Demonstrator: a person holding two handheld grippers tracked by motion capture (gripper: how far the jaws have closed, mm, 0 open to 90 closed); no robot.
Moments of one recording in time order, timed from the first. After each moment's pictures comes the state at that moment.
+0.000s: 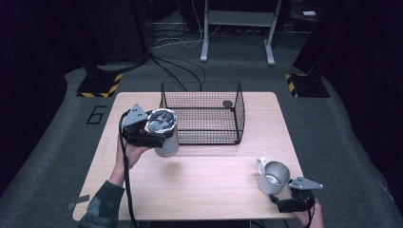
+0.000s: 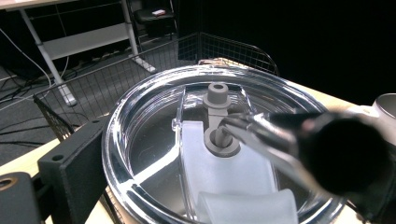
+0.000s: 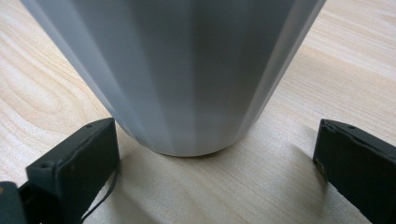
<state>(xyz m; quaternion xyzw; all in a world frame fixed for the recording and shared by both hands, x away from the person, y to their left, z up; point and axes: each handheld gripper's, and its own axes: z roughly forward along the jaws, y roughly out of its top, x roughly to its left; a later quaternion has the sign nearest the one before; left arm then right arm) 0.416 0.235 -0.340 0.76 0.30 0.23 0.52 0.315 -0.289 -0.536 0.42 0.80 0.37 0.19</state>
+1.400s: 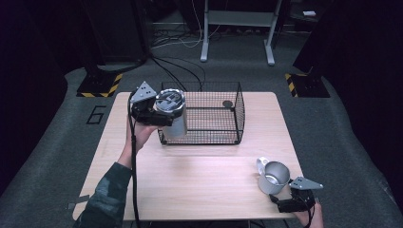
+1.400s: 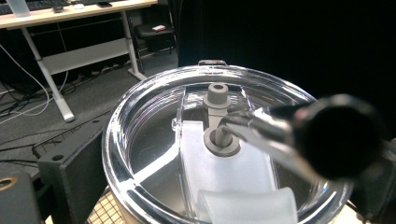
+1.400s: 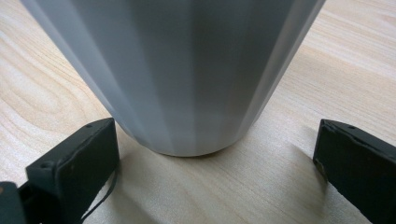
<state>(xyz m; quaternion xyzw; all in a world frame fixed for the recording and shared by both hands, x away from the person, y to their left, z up) 0.460 0.212 -0.308 0.75 0.30 0.23 0.54 0.315 -0.289 -0.536 0.42 0.80 0.37 0.19</state>
